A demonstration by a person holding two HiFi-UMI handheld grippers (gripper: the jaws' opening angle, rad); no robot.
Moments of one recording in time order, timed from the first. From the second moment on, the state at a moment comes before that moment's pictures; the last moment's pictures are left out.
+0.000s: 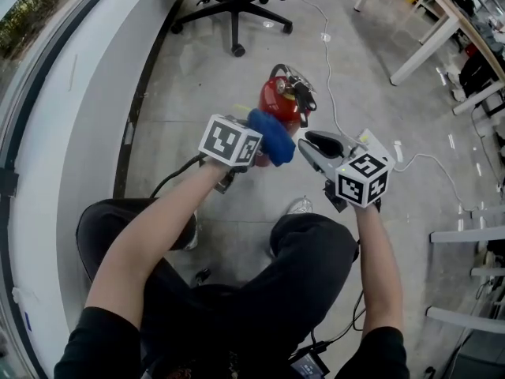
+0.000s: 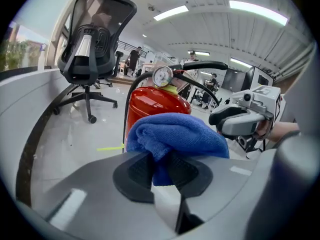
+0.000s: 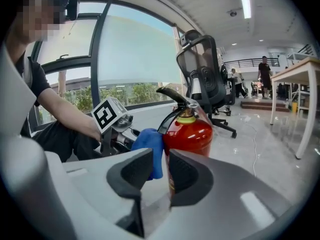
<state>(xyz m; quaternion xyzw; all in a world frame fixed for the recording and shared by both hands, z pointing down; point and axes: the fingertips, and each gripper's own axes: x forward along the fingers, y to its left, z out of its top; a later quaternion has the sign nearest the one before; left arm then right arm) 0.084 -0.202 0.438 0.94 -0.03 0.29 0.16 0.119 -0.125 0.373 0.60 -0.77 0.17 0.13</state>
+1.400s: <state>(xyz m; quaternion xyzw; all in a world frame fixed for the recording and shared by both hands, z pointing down) 0.149 -0.334 0.475 0.95 -0.05 0.30 0.07 0.175 -0.143 0.414 0.63 -0.73 0.20 0.14</state>
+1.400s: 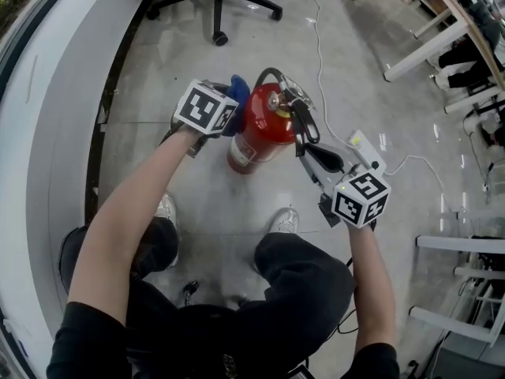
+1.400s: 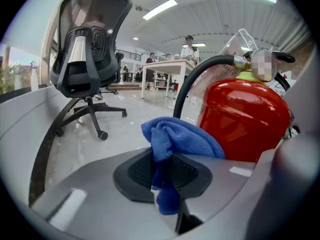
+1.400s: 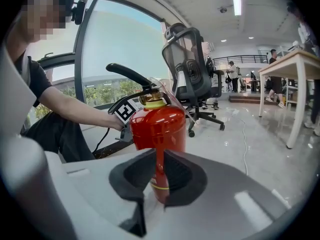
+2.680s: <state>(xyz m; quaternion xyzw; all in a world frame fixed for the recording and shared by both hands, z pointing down) 0.086 -0.203 0.502 0.93 -0.09 0.28 0.22 0.114 -0.124 0.441 0.58 -0.76 0.24 0.16</state>
